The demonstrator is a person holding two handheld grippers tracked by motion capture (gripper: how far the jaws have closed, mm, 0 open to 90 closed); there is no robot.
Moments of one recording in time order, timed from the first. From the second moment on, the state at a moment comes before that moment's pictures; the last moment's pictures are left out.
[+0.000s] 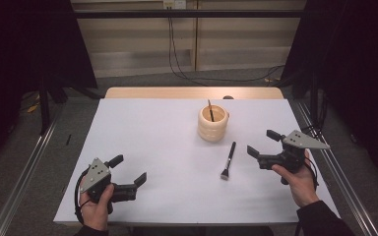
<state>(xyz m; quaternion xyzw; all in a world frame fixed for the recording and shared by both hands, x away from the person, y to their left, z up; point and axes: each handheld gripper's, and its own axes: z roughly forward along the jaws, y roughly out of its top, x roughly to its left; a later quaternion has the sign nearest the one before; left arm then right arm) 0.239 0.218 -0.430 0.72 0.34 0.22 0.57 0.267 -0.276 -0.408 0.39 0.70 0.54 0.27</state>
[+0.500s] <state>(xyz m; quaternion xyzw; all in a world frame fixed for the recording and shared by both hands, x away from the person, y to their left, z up) 0.239 0.218 -0.431 0.72 0.34 0.22 0.57 0.292 -0.258 -0.396 0.38 0.70 0.54 0.28</state>
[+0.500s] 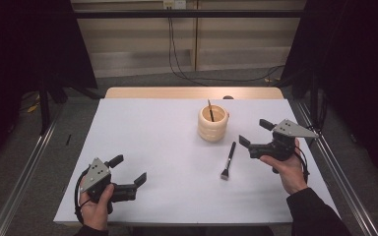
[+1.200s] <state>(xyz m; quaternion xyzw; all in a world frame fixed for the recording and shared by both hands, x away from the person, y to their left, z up) 0.239 0.218 -0.431 0.72 0.35 0.22 0.57 0.322 -0.245 -0.400 0.40 0.77 0.45 0.21</state>
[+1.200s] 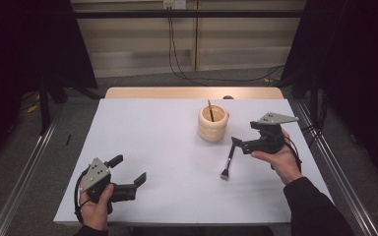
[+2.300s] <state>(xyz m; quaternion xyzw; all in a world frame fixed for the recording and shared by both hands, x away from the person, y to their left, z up) 0.240 0.218 -0.432 0.72 0.34 0.21 0.57 0.351 -0.225 -0.424 0.49 0.83 0.27 0.03</state>
